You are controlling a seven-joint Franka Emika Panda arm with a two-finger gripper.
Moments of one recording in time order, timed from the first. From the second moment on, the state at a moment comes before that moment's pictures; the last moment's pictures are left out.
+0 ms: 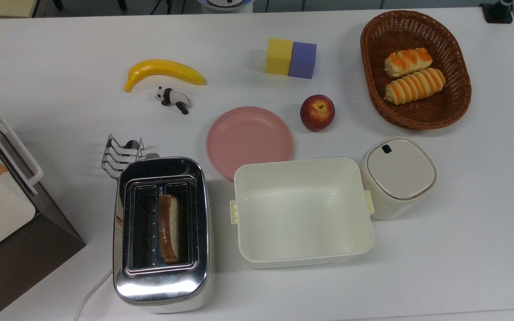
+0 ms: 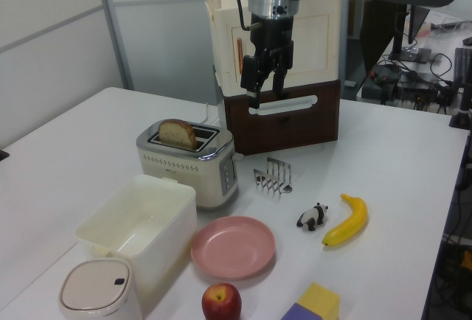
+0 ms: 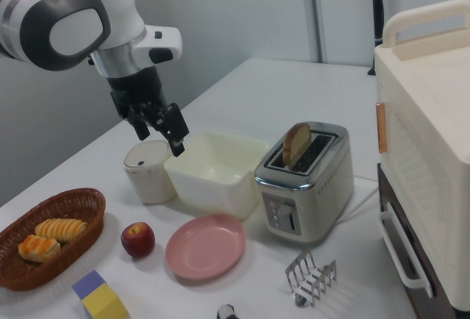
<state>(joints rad) 0.02 0.03 -0.04 -1.43 0.08 1.56 0.00</state>
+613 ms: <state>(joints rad) 0.00 0.16 -0.09 -1.45 0.08 1.76 -0.06</state>
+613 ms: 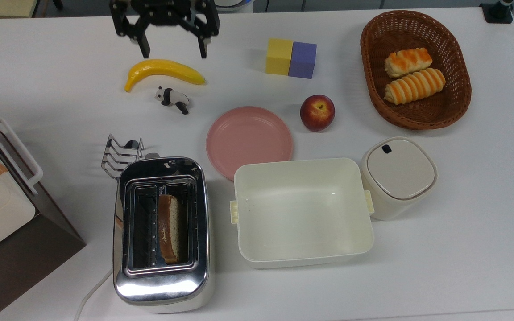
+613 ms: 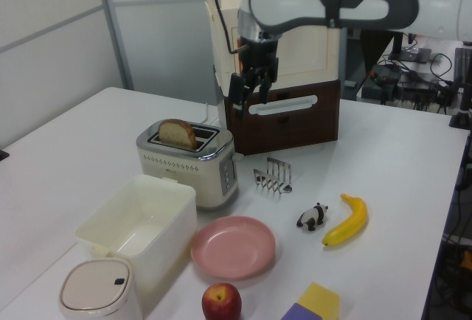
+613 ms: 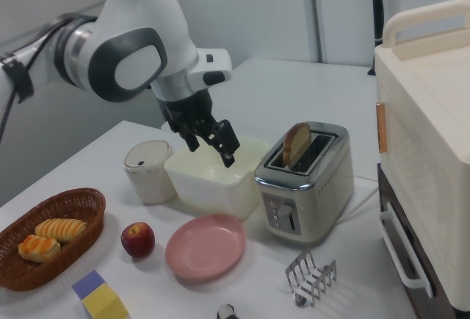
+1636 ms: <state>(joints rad) 0.00 0.39 -0.09 -1.45 -0.01 2.37 -0.06</state>
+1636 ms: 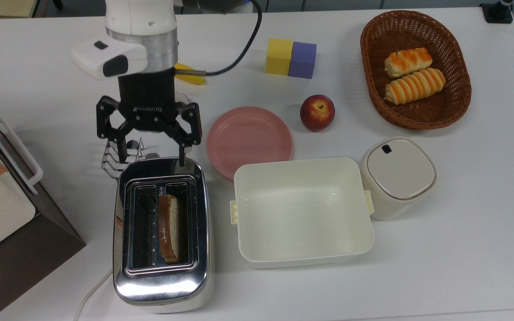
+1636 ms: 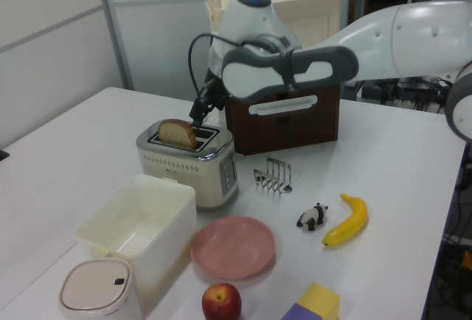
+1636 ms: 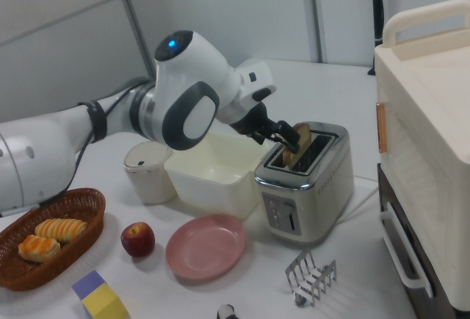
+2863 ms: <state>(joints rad) 0.00 0.49 -0.06 -1.44 -0.21 2.64 -0.06</state>
